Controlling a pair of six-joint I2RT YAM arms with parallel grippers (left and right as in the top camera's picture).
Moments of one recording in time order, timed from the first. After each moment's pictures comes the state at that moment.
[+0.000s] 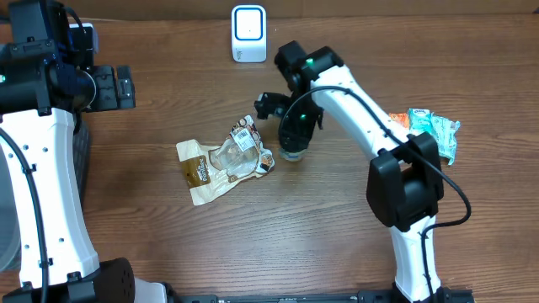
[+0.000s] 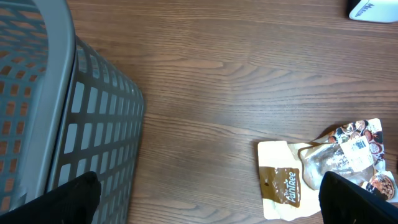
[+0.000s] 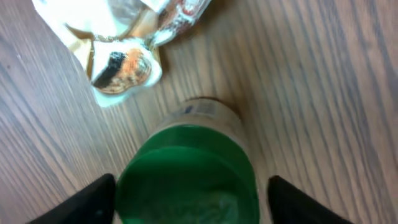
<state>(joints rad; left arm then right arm) 0.17 1.64 1.98 -1.39 -0.08 0.03 0.47 2.23 1.98 -1.31 -0.19 -0.84</state>
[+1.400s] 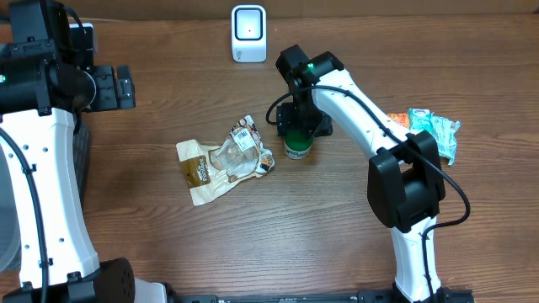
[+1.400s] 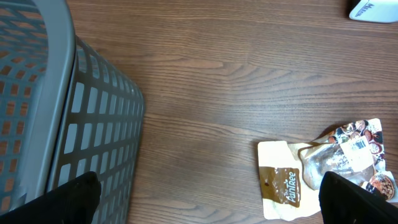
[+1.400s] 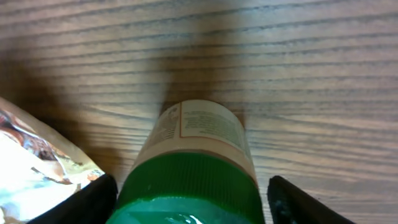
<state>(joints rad) 0.17 1.64 1.98 -1.39 -0.08 0.03 0.48 2.22 1.91 -1.24 -0.06 0.45</state>
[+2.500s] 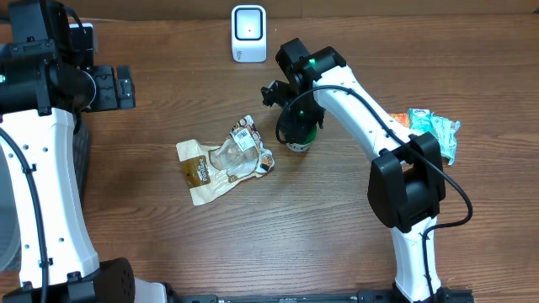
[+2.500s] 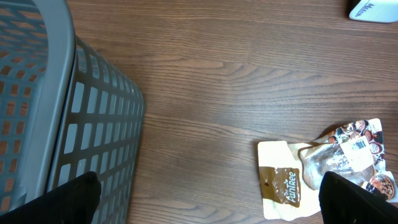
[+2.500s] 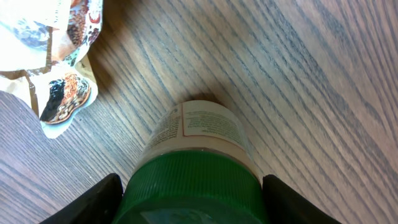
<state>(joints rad) 0.17 1.64 1.98 -1.39 -0.08 0.03 0.48 2.22 1.96 -1.25 -0.07 -0.52</state>
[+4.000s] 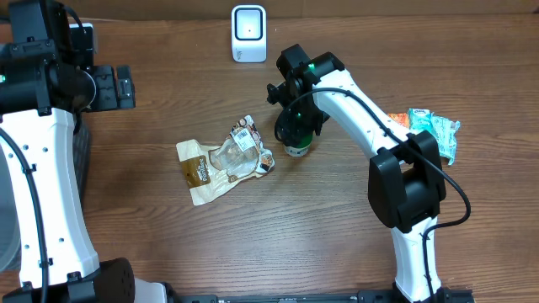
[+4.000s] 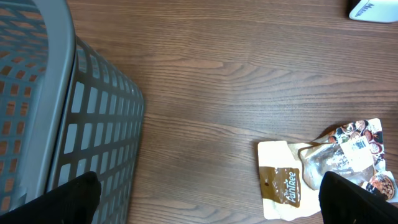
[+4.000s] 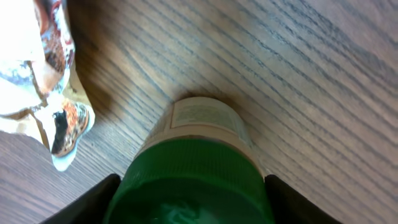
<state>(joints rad) 0.17 1.64 1.98 -1.39 -0.08 0.03 0.48 2.22 1.91 -1.21 -0.09 -0.25</state>
